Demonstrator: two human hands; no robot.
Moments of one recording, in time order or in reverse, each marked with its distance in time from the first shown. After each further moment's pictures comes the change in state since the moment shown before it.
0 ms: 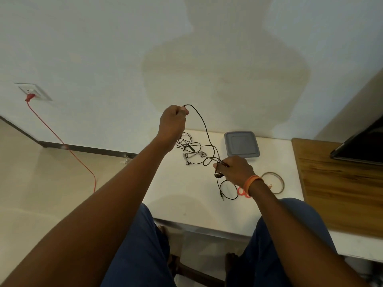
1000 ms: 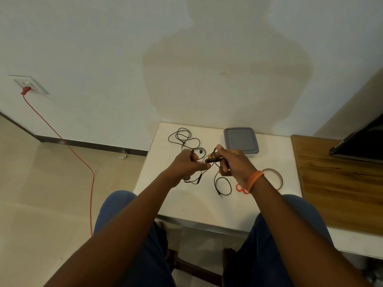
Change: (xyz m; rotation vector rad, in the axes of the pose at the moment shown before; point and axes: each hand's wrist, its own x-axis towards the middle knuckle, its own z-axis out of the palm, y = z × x) left_hand -0.057 -0.088 0.026 0.111 -0.445 -0.199; right_hand -0.010 -0.018 -0.007 0.783 -0.082 0.146
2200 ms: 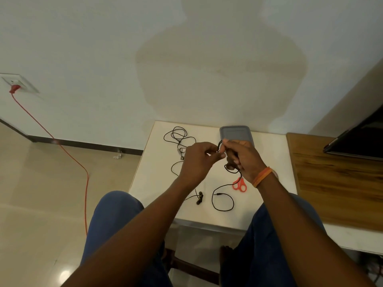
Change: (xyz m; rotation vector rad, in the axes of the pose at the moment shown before) left_hand -0.005 0.022 0.044 0.224 0.274 0.480; right_hand -0.006 -0.010 -0.026 0.124 -0.045 -0.218
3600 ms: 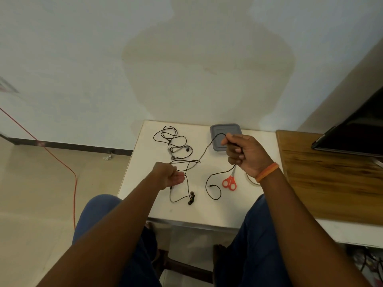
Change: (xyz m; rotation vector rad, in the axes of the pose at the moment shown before) left_hand 0.011 -0.070 -0.016 -0.568 -0.058 -1.099; right_hand 0.002 -0.009 -0.034 0.259 -0.065 0.113
